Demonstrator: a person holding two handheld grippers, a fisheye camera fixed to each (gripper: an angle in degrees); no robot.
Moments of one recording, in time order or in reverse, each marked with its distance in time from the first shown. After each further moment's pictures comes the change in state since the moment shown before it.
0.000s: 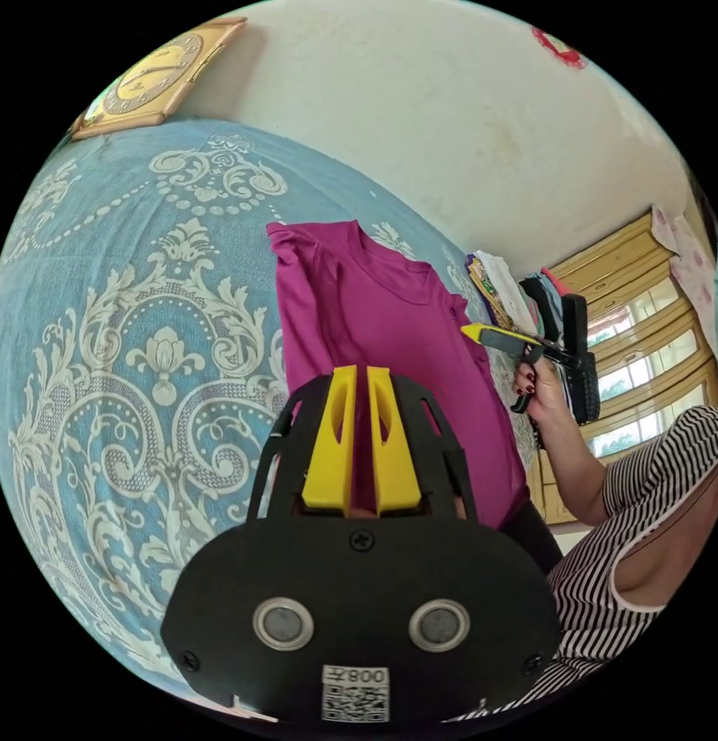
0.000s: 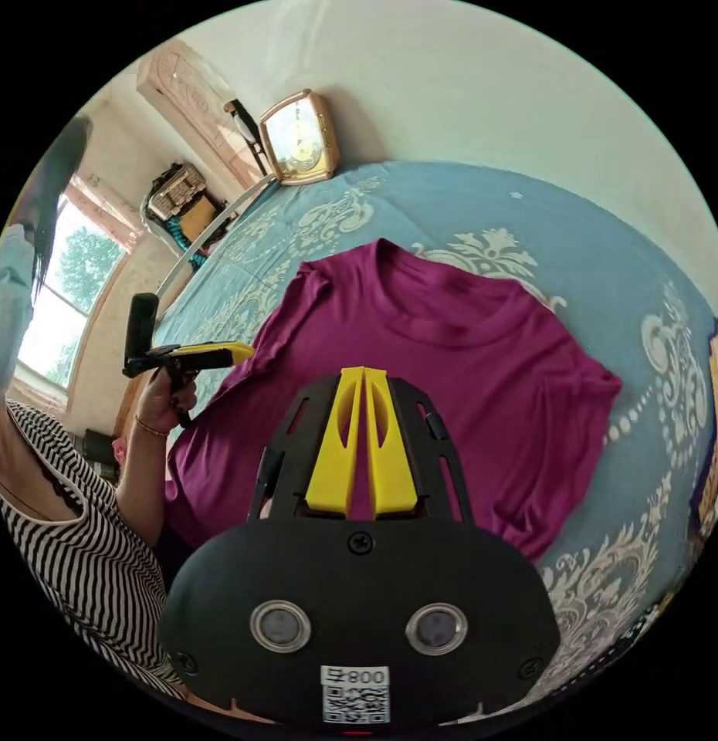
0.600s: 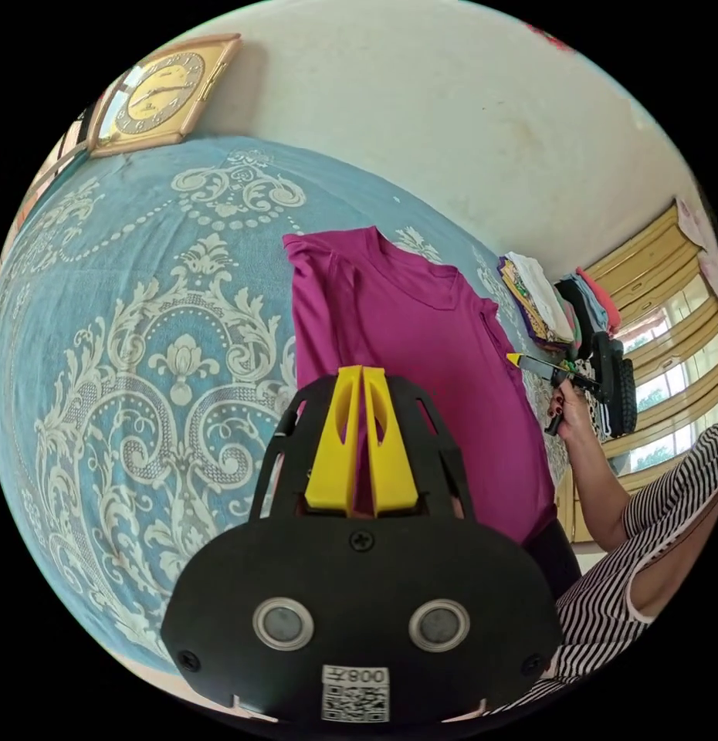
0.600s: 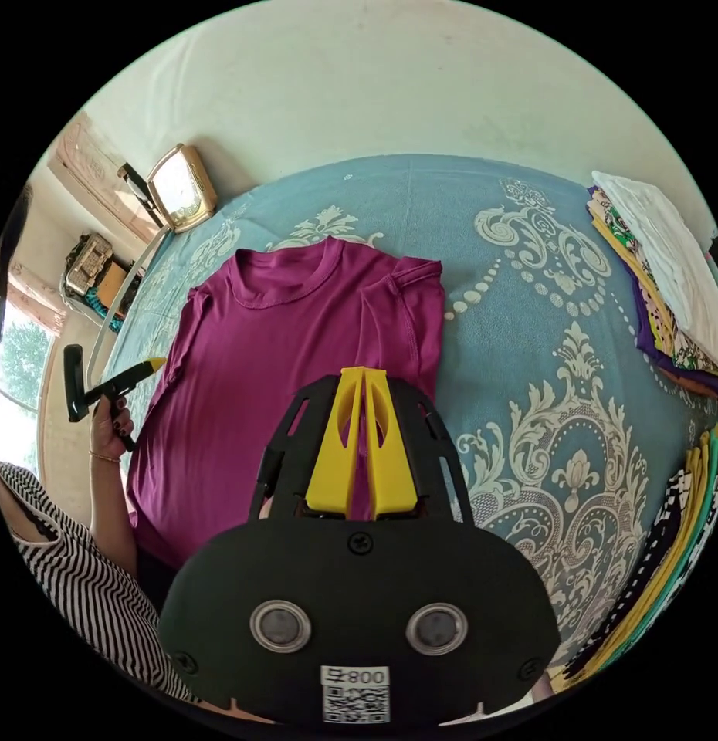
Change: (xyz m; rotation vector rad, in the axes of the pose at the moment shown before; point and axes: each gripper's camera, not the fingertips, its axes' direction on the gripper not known) left arm 0.040 0.072 -0.036 -0.006 -0.140 -0.033; right arm 0.088 0.194 -0.085 0.023 0.177 0.264
